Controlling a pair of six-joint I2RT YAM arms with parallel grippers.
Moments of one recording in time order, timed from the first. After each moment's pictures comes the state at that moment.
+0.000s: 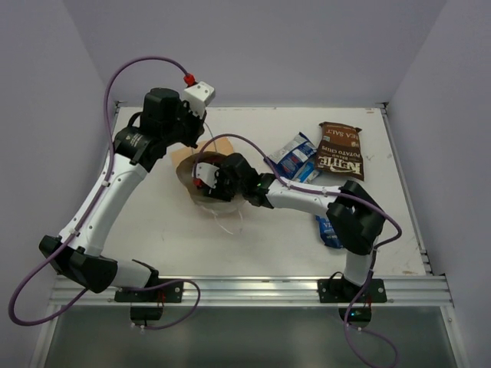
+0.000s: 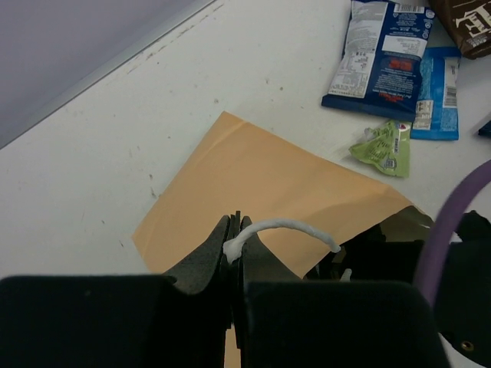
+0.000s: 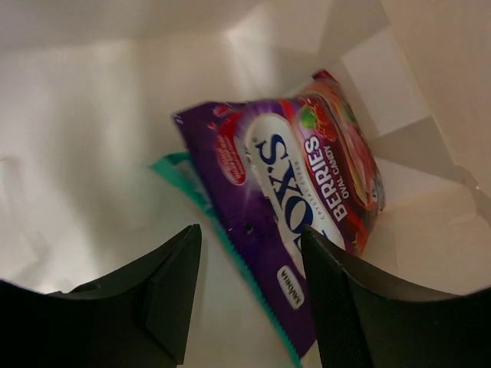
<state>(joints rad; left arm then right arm) -0.42 1.38 1.59 -0.73 0.09 0.16 0.93 1.85 1.28 -0.02 -0.06 -0.56</state>
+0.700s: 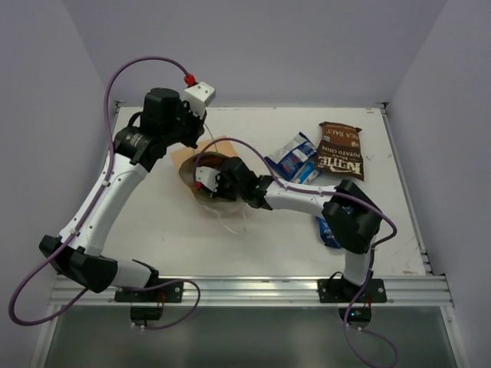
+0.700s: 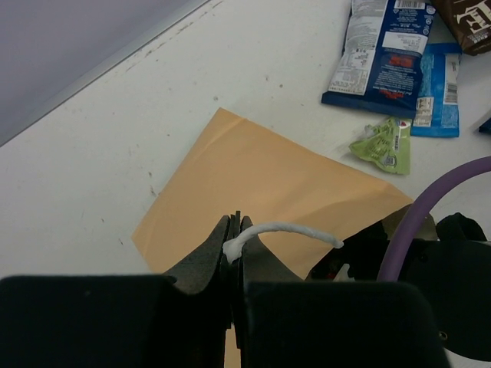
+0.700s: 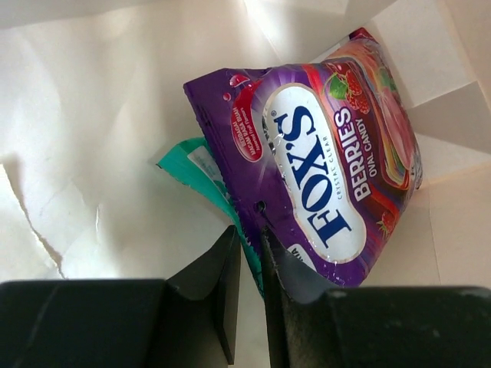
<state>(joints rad) -0.42 1.38 1.60 -0.73 0.10 0.16 0.94 1.89 1.27 -0.03 -0.02 -0.56</state>
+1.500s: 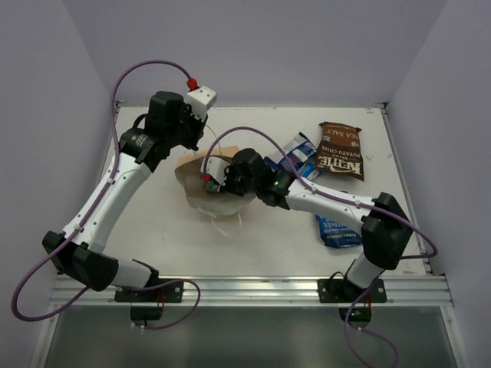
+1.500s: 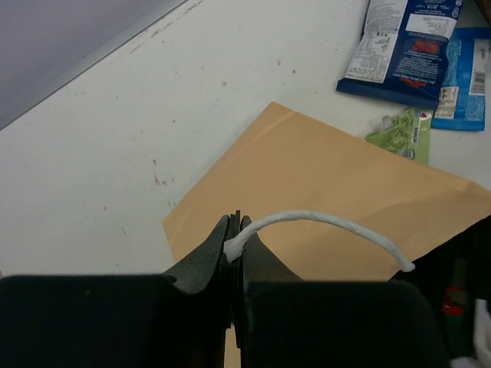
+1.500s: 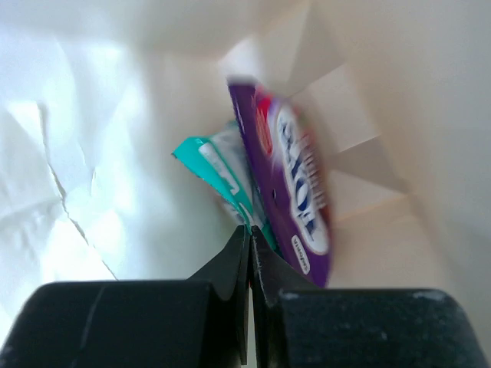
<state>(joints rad) -0.42 1.39 1.55 -0.71 0.06 0.16 0.94 1.69 1.26 -0.17 -0.05 -0.51</state>
